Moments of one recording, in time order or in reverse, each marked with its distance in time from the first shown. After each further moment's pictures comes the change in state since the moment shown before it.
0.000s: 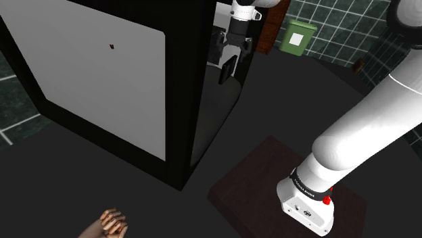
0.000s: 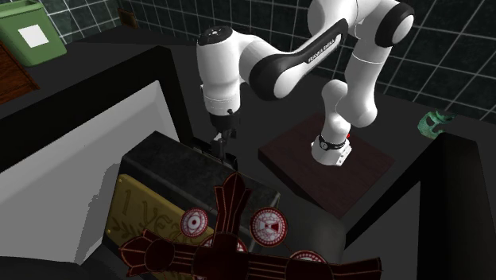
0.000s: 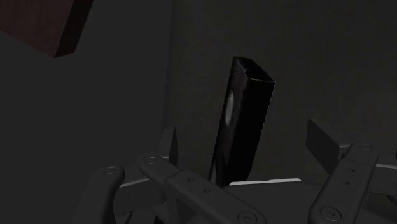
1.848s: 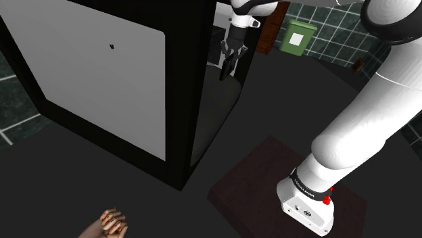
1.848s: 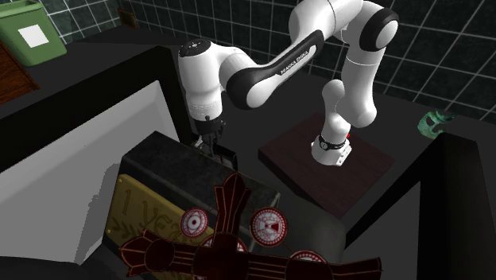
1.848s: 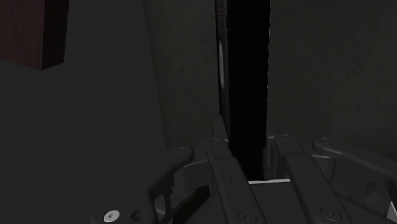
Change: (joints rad) arm -0.032 0.119 -0.030 0.060 -0.020 0.071 0.173
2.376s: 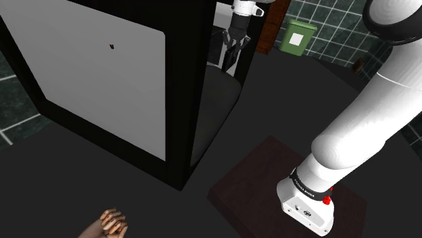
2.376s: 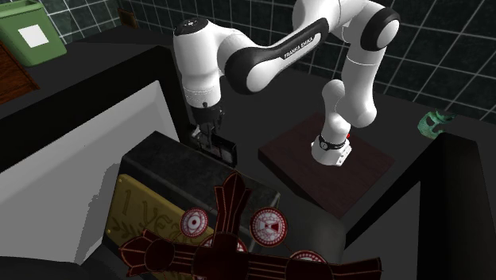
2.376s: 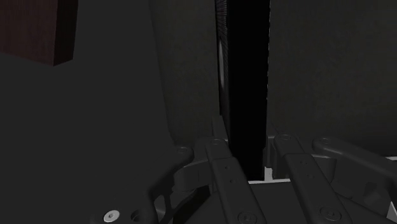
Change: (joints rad) arm 0.000 -0.010 0.001 0.095 0.002 -0.105 -0.001
